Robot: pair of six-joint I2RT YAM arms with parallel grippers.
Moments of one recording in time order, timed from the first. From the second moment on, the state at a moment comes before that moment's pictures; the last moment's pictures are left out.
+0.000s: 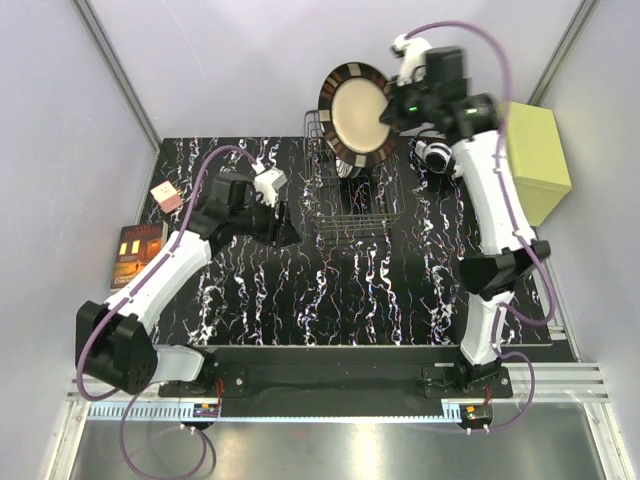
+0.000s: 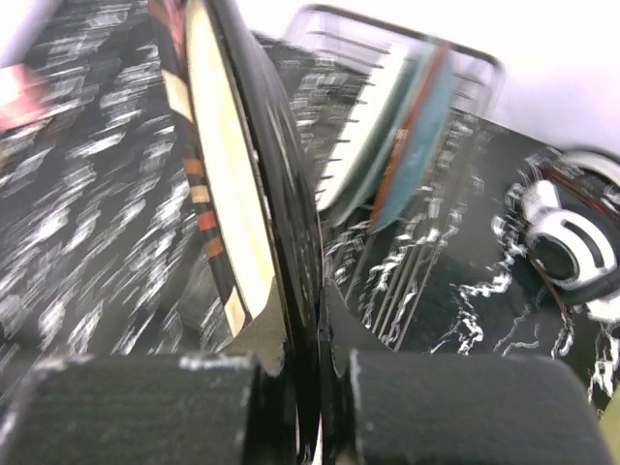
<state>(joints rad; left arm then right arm) -0.37 1.32 1.05 -0.45 0.55 -0.12 0.31 1.96 2.53 -1.04 -0.24 -0.01</state>
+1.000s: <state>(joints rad) -0.31 1.13 0.88 -0.37 0.44 -0.16 0.77 2.40 2.59 -0.39 0.94 -0.14</state>
